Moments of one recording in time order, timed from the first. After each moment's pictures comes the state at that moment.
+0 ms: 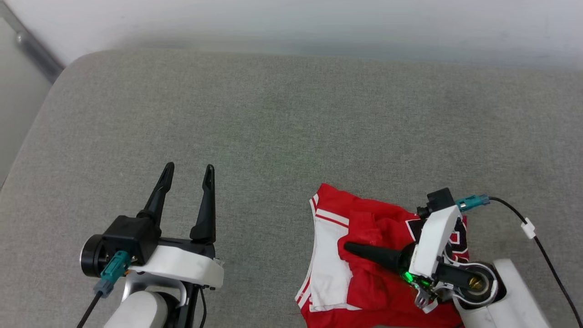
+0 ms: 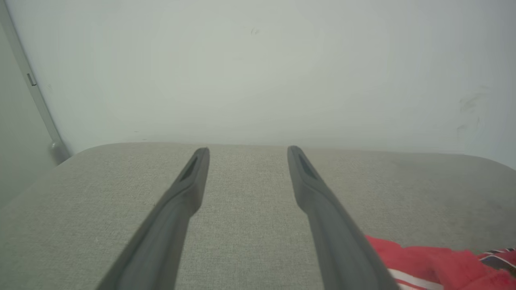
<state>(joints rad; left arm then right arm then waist) -0.19 0.38 -0.43 -0.08 -0.50 0.26 -0.25 -0.33 -0.05 0.13 0.39 1.19 0.13 0.90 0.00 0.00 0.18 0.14</state>
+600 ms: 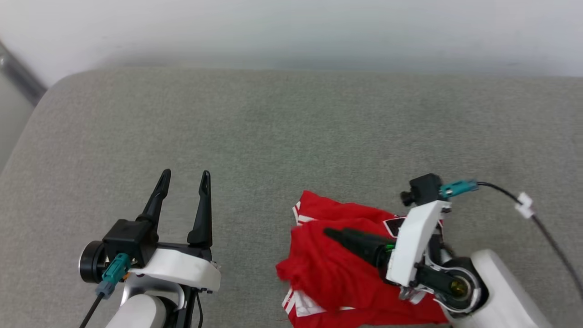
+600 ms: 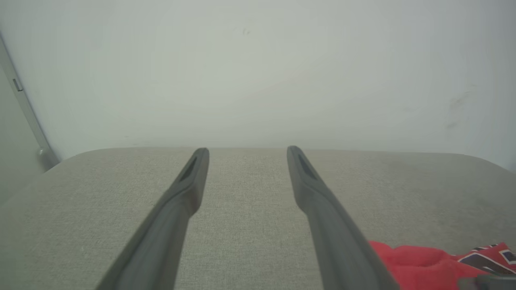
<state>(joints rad) -0.18 0.37 -0.42 -0.04 -0.50 0.25 -0.26 -0.34 -0.11 0.35 0.27 1.09 0.13 0.68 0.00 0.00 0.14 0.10</state>
